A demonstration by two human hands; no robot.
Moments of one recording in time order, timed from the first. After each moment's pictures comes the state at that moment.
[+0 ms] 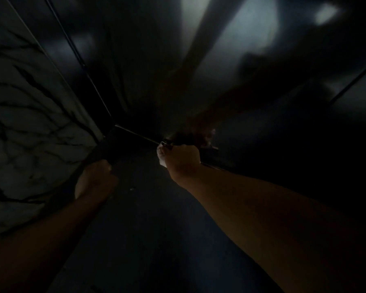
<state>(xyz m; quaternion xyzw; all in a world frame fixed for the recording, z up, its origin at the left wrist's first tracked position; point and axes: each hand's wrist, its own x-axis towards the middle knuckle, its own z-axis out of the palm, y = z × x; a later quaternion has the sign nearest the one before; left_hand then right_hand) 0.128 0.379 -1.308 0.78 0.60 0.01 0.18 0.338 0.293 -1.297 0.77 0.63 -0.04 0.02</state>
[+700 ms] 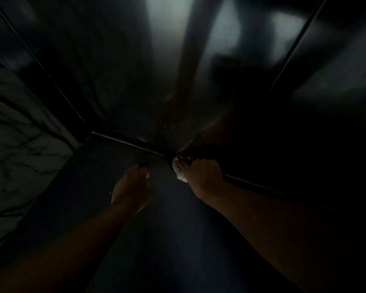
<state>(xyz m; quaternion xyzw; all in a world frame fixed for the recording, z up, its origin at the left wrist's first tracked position) 0.221 0.286 -1.297 0.88 0.43 0.00 0.19 0.389 0.185 -1.295 0.80 0.60 -0.05 0.03</state>
